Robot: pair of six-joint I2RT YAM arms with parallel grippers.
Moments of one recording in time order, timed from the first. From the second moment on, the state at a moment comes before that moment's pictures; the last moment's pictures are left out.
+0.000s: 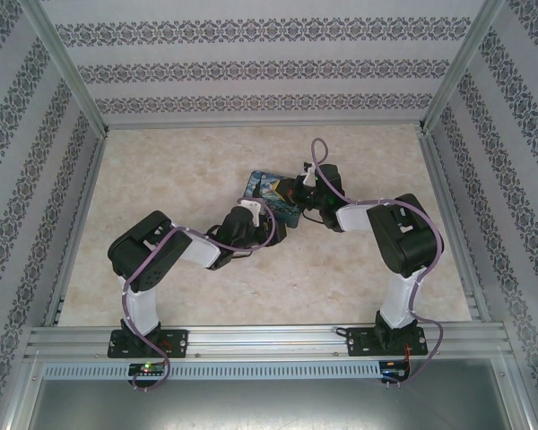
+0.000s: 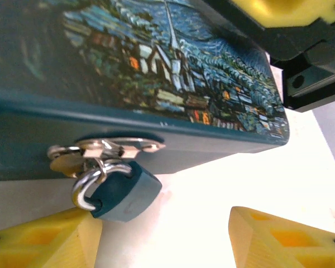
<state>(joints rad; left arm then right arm) -0.68 1.89 0.71 0.70 0.21 -0.73 0.38 1.89 0.90 0.61 -0.60 1.15</state>
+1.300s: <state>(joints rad) -0.67 2.00 0.68 1.03 0.13 -1.03 0.38 1.89 0.89 0.63 -0.60 1.15</state>
